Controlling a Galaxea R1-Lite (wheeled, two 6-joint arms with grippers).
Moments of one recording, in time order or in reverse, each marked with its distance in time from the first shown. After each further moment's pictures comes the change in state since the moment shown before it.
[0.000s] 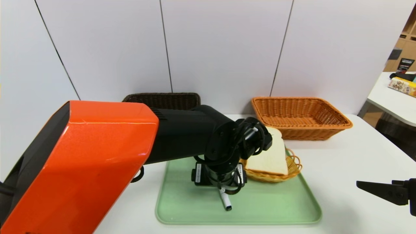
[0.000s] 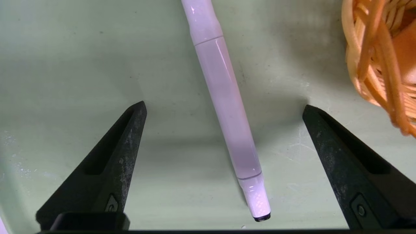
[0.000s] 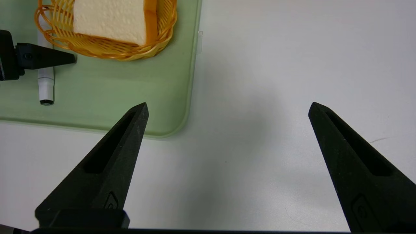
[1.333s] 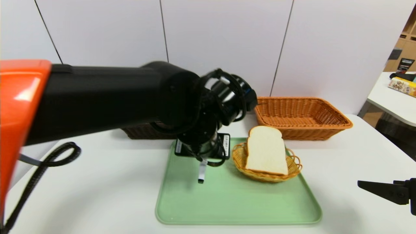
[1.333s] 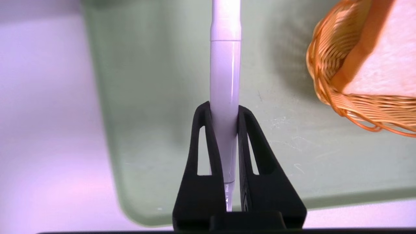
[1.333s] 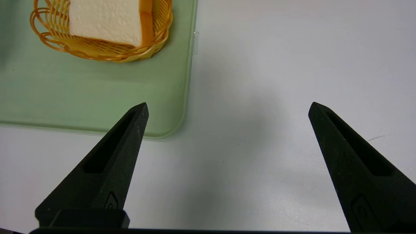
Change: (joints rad) left arm 0.064 -0.219 -0.017 0.021 0.114 0.205; right arm -0.014 0.000 0.001 0.000 0.001 0.000
